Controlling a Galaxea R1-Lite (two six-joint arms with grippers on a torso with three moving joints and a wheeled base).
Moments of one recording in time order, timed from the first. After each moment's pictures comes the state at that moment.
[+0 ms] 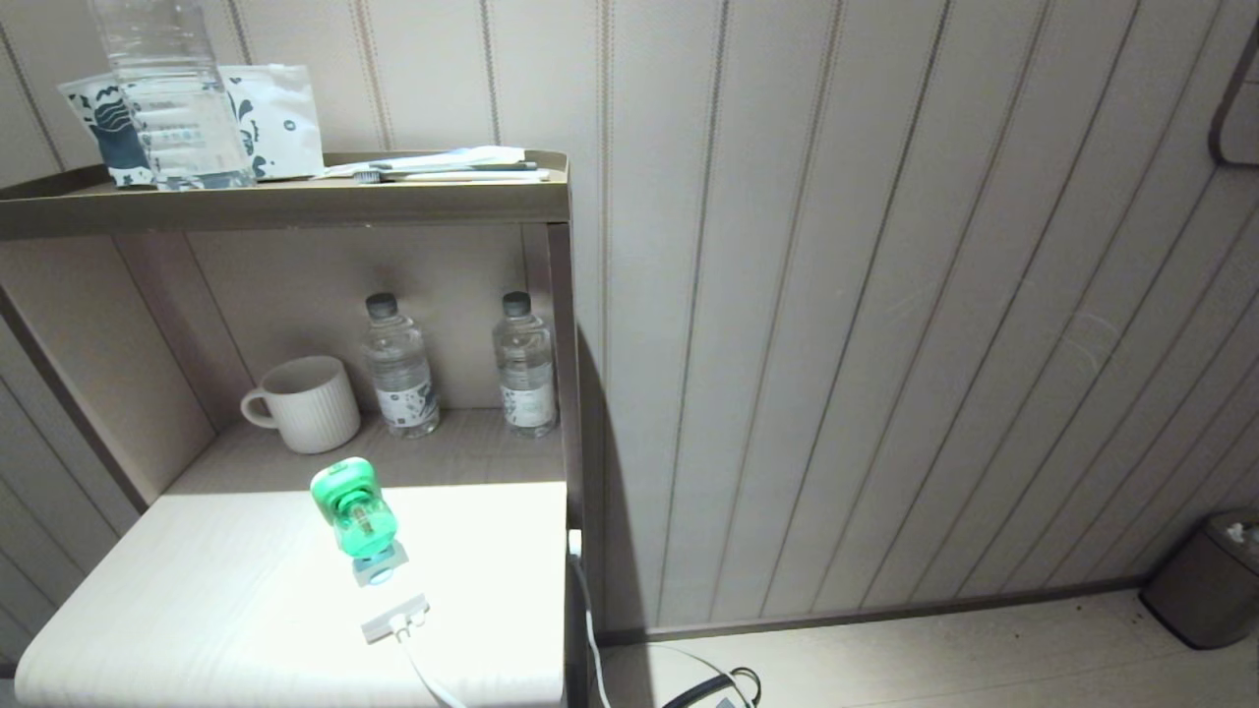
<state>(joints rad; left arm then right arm) 0.00 0.00 0.00 -0.10 0.00 -0.01 0.00 0.00 -0.04 0.12 -0.01 -0.01</state>
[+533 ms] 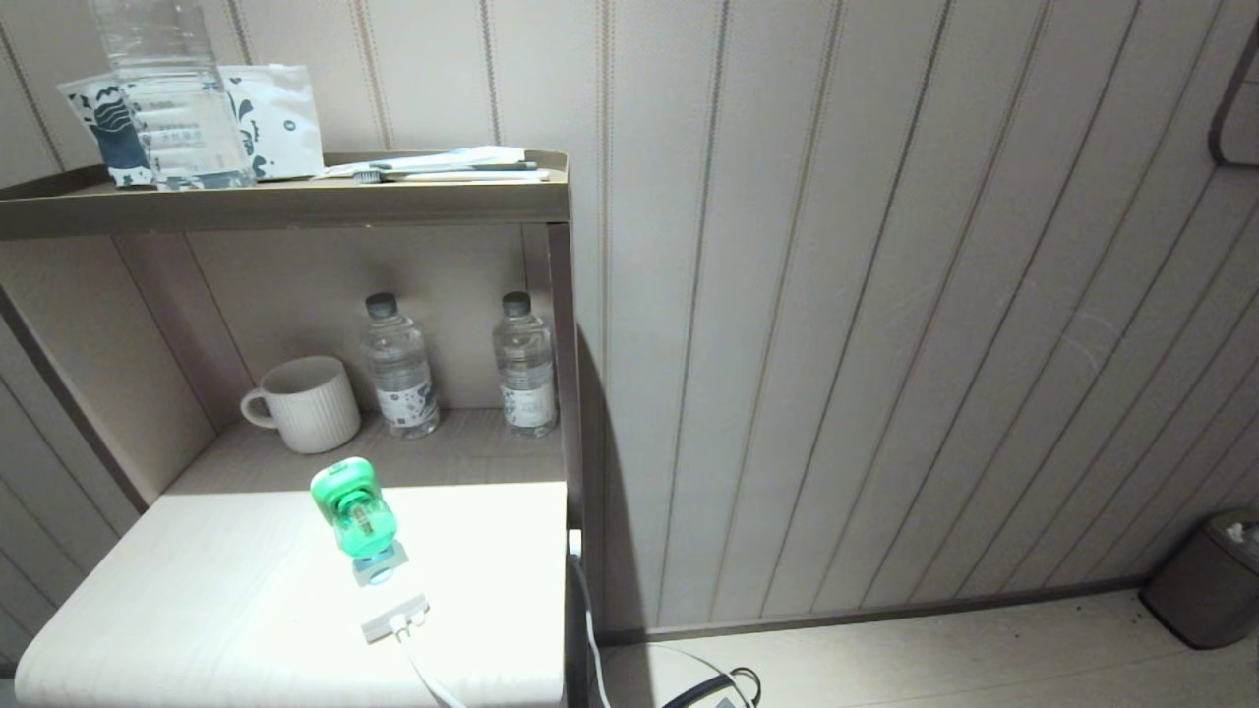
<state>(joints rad) 0.00 0.00 0.00 -0.10 0.00 -0.01 0.00 0.00 -0.04 0.12 -0.01 -0.01</state>
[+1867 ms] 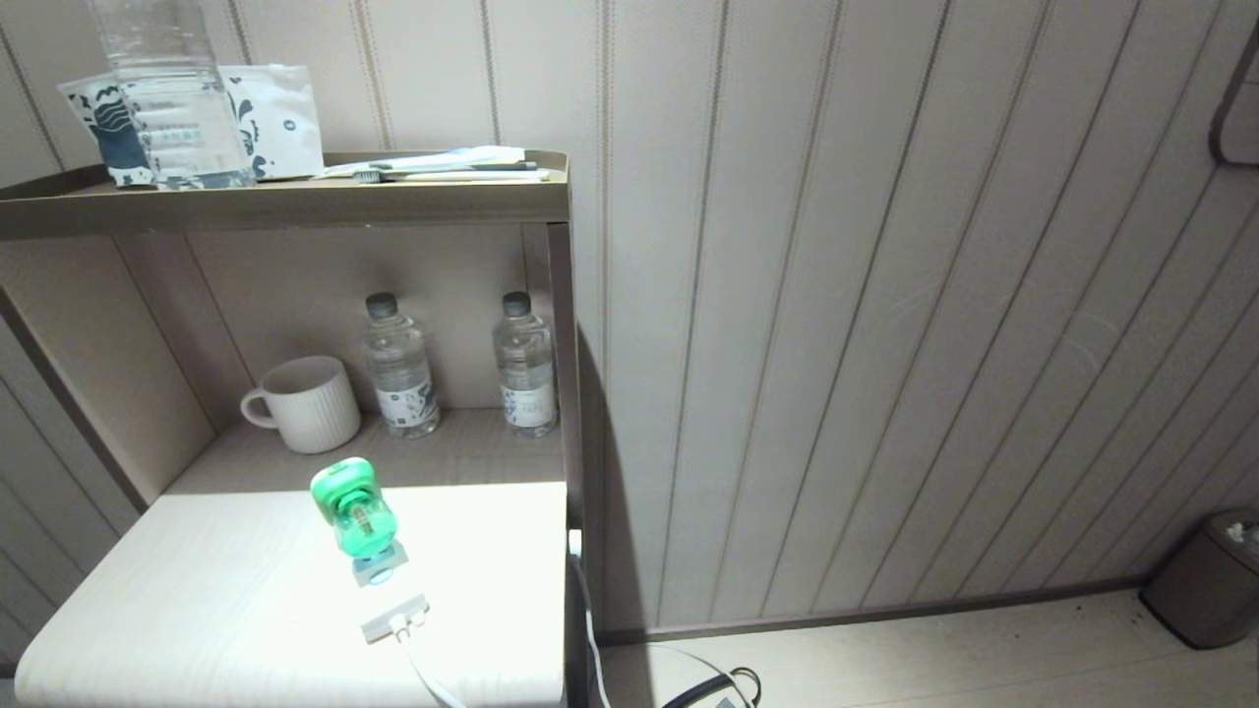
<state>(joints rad) 0.00 0.36 -0.55 0.37 -0.09 0.01 0.00 0.00 -0.04 0.12 -0.01 -0.01</state>
